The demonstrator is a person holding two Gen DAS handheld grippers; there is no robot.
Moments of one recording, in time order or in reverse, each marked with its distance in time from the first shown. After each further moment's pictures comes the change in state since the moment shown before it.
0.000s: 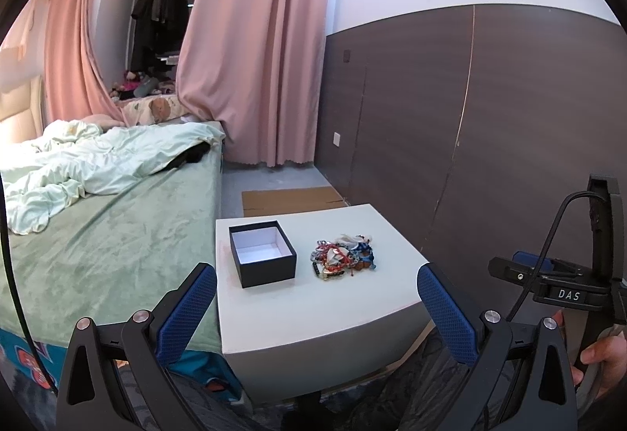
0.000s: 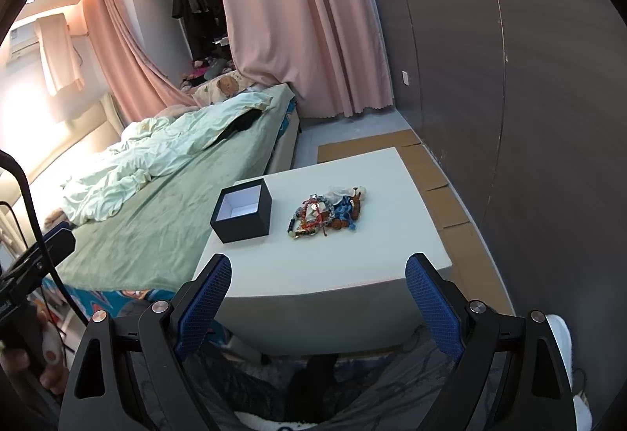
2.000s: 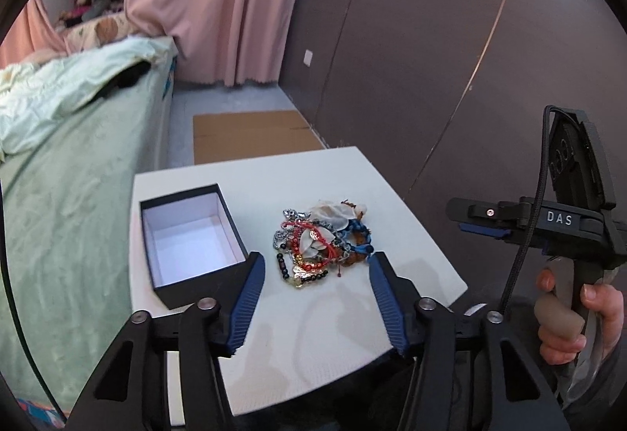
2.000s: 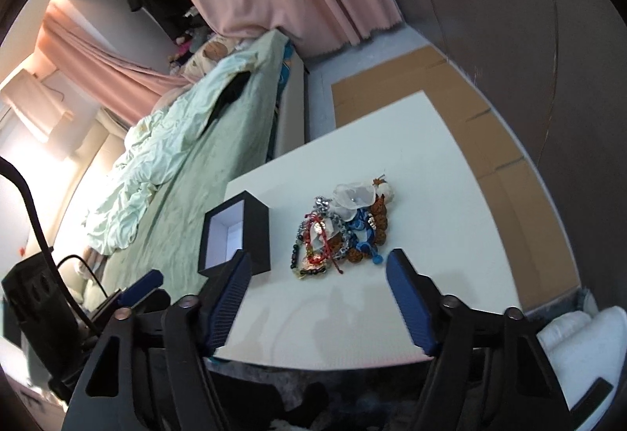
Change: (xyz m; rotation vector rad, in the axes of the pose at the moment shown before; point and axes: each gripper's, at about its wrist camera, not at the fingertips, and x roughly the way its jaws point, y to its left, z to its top) left arm 0.207 0.014 0.028 -0.063 0.344 -0.175; right arm 0.199 -0.063 0.080 0.262 0.304 0.180
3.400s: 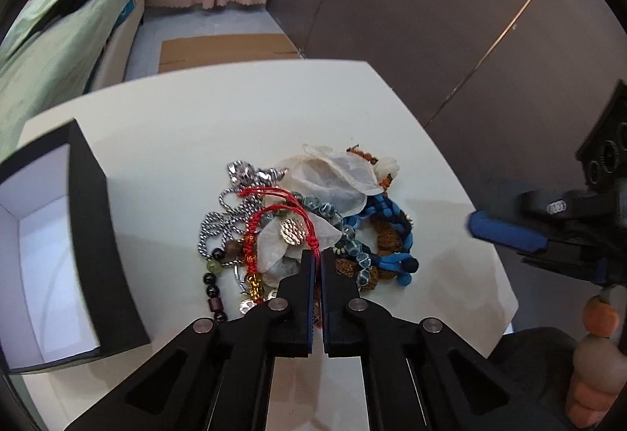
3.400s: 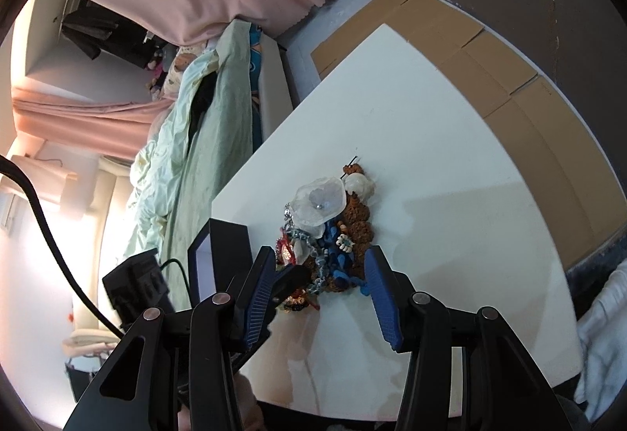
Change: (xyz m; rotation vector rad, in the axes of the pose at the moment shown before) left arm 0.165 0.003 0.008 -0.043 0.249 -0.062; right arm 0.081 -0.070 0.021 0.262 0.119 0.124
